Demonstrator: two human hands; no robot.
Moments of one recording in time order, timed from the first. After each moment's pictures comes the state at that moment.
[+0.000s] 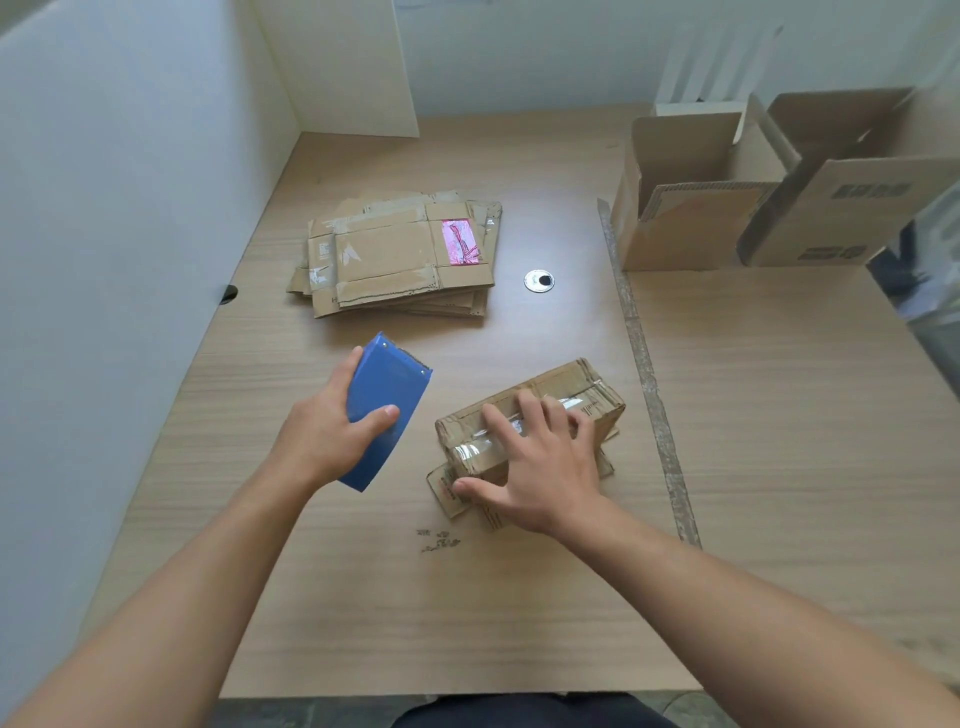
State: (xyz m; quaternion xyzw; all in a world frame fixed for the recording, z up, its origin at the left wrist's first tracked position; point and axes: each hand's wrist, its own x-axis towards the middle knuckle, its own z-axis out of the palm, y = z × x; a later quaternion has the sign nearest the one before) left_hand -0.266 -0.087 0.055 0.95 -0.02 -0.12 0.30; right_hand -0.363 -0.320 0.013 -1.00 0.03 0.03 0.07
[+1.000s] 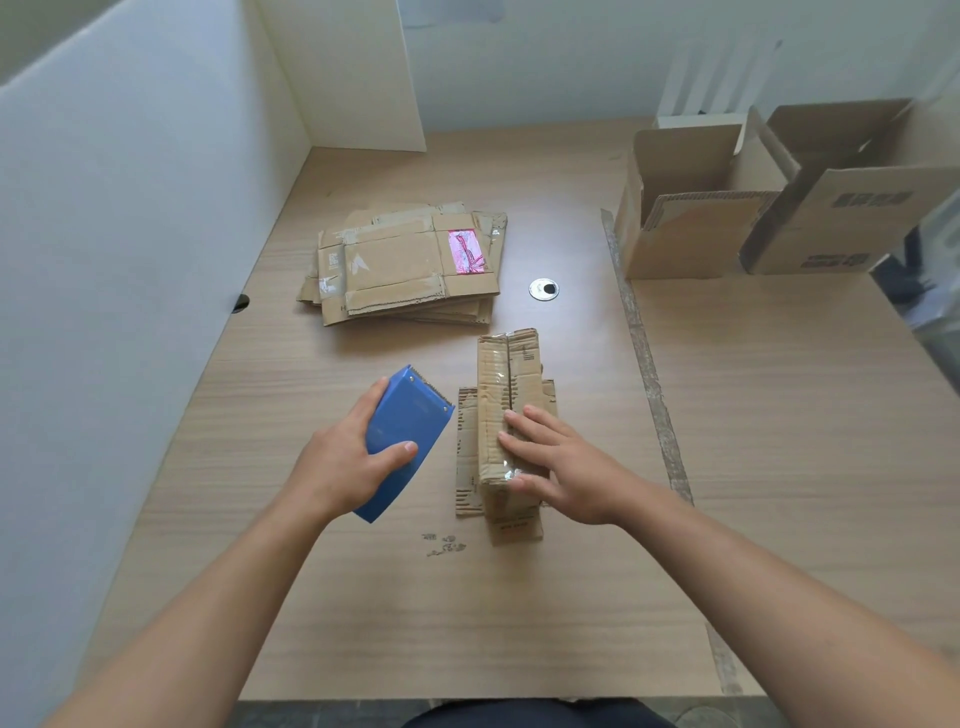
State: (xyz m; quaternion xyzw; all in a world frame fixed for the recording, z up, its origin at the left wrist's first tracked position) left_hand -0.291 -0.090 0.055 0.95 -0.06 -0.14 0.27; right_hand -0.357 -0.370 0.001 -0.94 -0.13 0.14 0.29
